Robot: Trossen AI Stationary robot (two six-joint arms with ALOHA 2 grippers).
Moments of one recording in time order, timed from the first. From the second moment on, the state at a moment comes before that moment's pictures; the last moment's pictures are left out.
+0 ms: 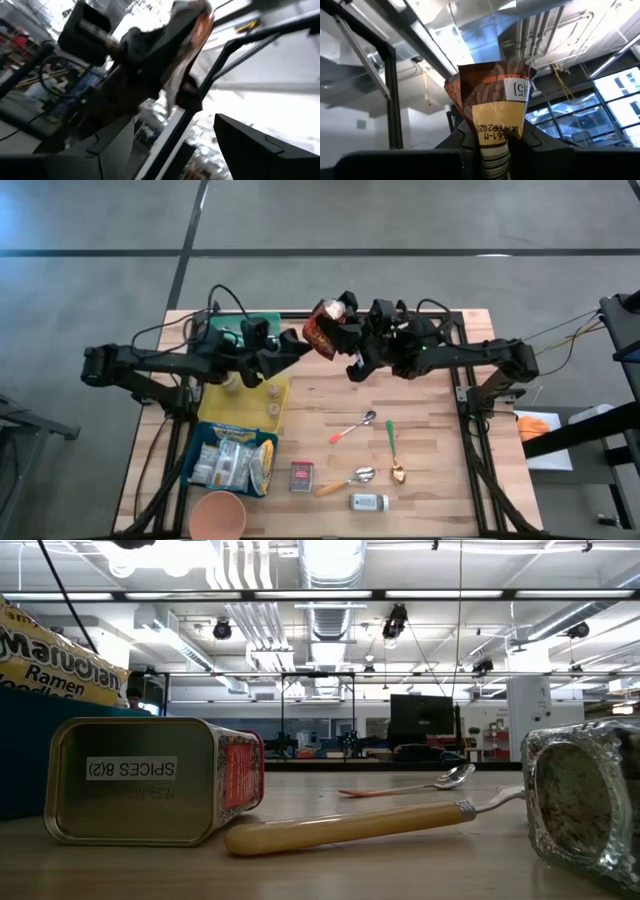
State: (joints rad) left arm 0.08 1.29 0.88 0.96 0.25 -0.81; right arm 0.01 1.64 1.47 0.91 0.02 0.37
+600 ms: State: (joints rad) left arm 0.08 1.34 1.04 0.85 0.18 -0.67; right arm 0.04 1.64 1.48 0.96 0.03 0.28
